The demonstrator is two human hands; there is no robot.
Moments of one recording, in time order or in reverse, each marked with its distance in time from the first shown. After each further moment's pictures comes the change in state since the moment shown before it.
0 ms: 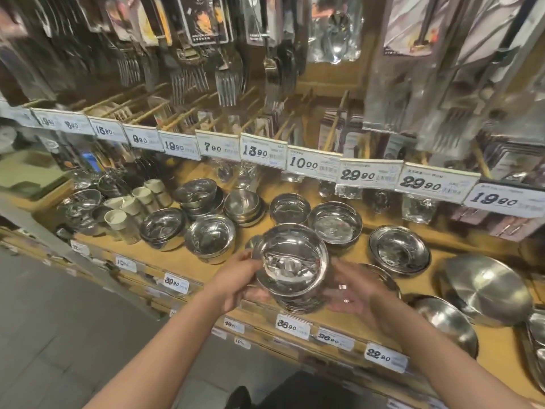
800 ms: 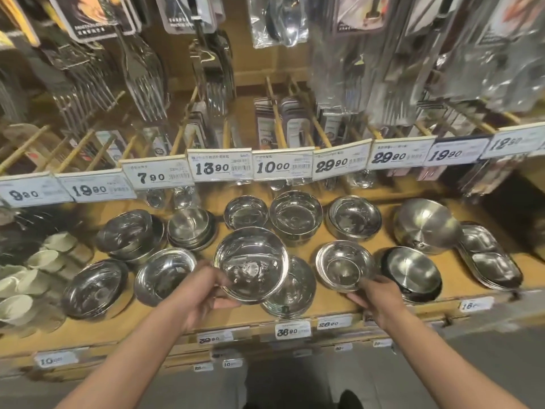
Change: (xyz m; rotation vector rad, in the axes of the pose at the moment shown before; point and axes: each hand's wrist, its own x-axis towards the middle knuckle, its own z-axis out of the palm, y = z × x) left_hand 0.072 0.035 -0.057 0.120 -0.172 -0.170; right_hand 0.010 0.077 -0.015 0.591 0.793 0.084
